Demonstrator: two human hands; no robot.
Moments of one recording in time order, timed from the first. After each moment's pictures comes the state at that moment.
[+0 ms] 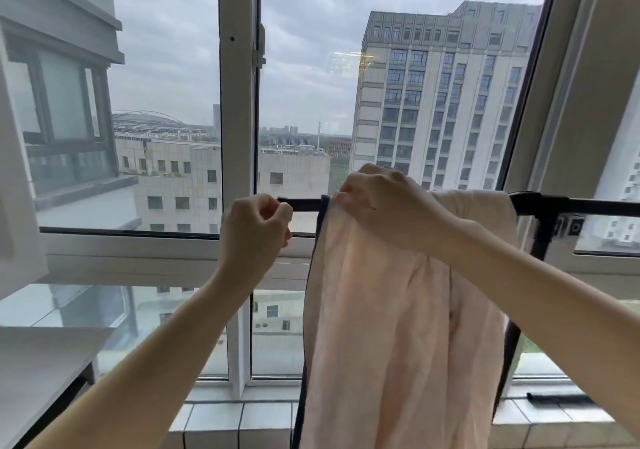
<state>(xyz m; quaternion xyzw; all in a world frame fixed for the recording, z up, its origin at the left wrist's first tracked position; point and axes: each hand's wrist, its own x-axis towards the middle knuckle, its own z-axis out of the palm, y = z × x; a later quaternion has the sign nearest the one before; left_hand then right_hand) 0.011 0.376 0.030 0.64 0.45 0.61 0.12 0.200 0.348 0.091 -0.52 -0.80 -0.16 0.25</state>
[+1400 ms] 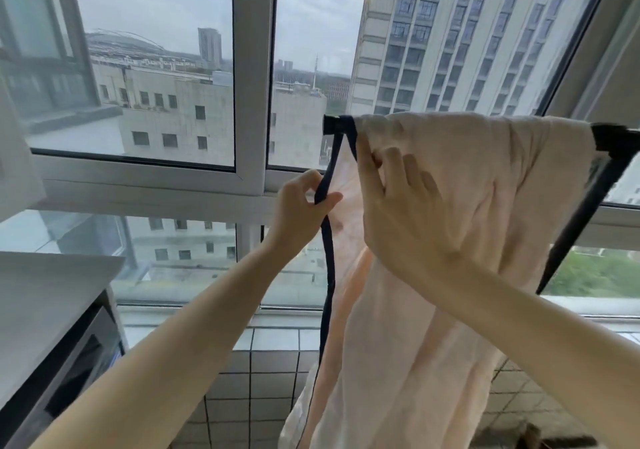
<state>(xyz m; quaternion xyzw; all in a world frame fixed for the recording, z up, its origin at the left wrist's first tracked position) 0.015 0.446 -0.066 0.70 0.36 0.59 0.22 0.144 0.347 -0.020 -0.53 -0.68 -0.45 0.24</state>
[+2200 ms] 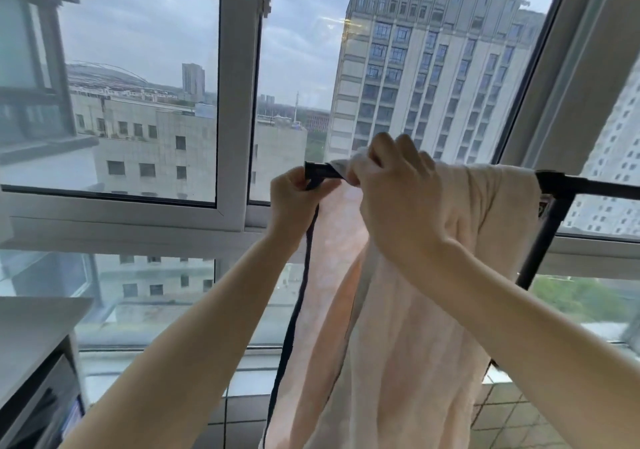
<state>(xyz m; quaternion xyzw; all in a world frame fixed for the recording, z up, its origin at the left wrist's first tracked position) 0.036 0.447 -0.001 0.60 0.29 0.66 0.35 0.141 0.343 0.049 -0.51 -0.65 -0.47 0.32</state>
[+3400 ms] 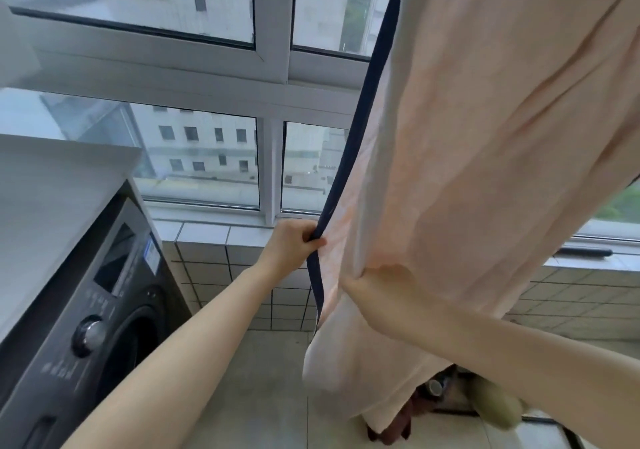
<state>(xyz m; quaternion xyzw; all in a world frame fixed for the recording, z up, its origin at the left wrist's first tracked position) -0.043 0.404 -0.287 0.75 0.47 0.35 0.30 0.122 0.297 -0.222 -0.56 -0.82 -0.02 -0.12</state>
